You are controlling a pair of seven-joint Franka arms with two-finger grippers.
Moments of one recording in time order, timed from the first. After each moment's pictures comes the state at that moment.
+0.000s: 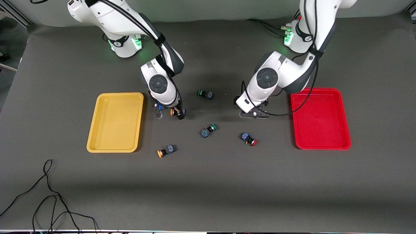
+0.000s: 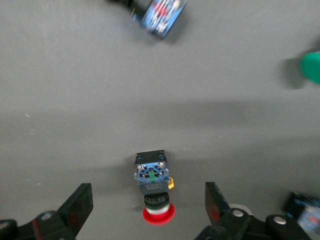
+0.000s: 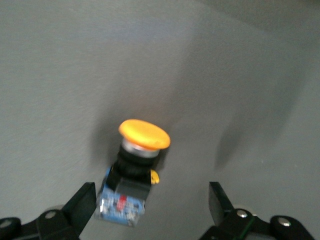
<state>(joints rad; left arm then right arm) -0.29 0.37 -0.34 -2.13 -0.02 2.39 -0.62 0.66 0.46 -0.01 -2.15 0.17 2.50 1.75</state>
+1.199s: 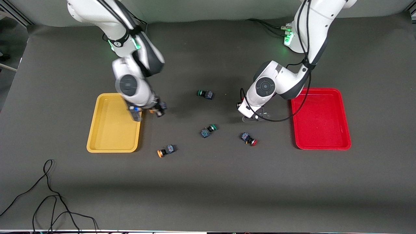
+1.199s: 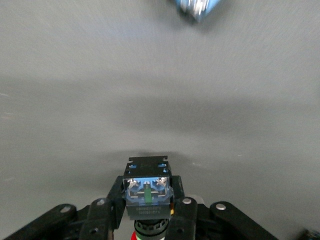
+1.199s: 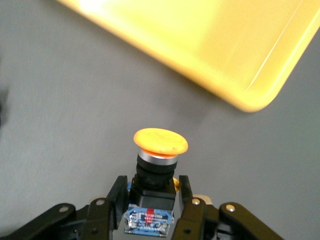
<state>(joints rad) -0.28 0.41 -0.34 -2.05 -0.02 2.31 -0.74 0.64 0.20 -0.23 -2.15 0.17 2.14 1.39</state>
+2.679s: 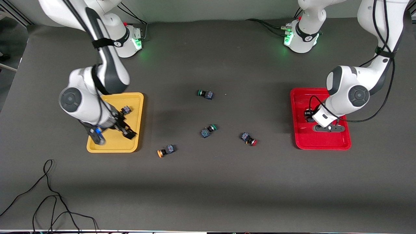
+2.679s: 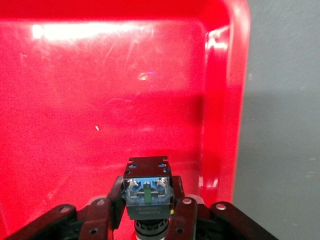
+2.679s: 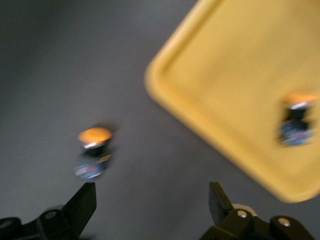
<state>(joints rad) 0.27 0.30 -0.33 -2.30 0.10 2.45 -0.09 0.65 0.38 -0.39 -1.83 0.29 2.16 1.05</state>
